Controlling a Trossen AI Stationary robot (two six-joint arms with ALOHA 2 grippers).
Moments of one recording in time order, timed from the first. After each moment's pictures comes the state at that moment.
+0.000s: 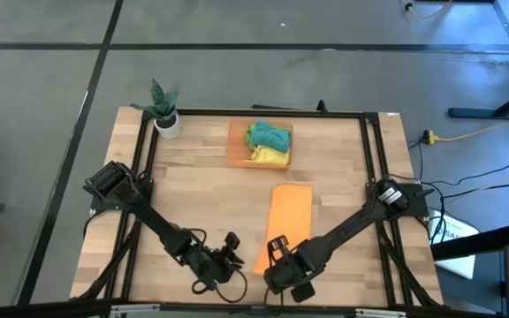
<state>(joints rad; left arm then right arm) -0.68 1.87 0.97 0.15 -0.46 0.19 0.61 2.12 1.74 -0.94 0.02 0.15</state>
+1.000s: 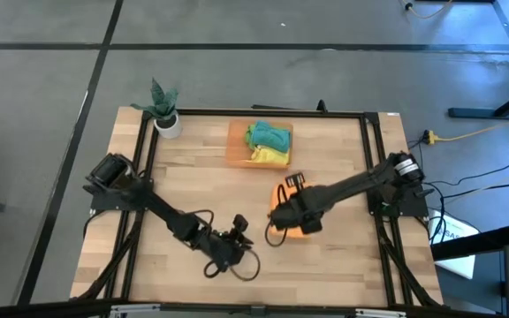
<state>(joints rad) -0.54 1.82 0.97 0.13 -0.46 0.32 0.34 1.88 1.54 -1.32 0.37 0.02</state>
